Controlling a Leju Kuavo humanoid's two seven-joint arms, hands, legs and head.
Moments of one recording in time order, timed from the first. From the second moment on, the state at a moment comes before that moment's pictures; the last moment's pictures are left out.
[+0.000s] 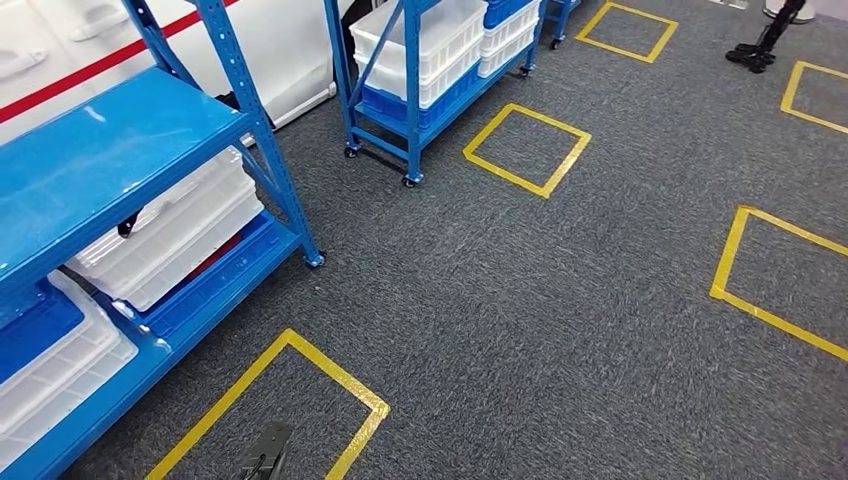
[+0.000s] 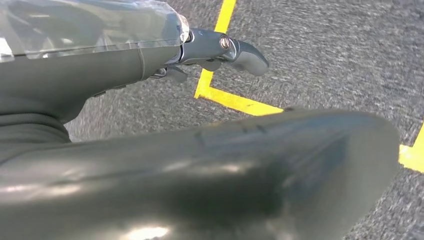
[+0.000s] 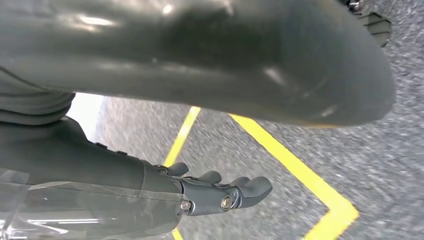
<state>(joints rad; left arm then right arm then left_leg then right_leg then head) -0.10 -0.18 0.78 -0.19 -1.00 0.08 -0.08 -0.10 0.13 -0.60 -0.18 0.80 -0.10 0.06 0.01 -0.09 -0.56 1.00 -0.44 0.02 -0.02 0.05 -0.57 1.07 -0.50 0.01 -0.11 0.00</state>
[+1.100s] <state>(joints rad) -0.08 -0.18 0.78 -0.19 -1.02 0.08 -0.08 -0.09 0.11 -0.62 -0.18 0.85 -0.10 0.04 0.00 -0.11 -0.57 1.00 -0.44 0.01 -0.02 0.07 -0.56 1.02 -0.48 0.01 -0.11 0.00</state>
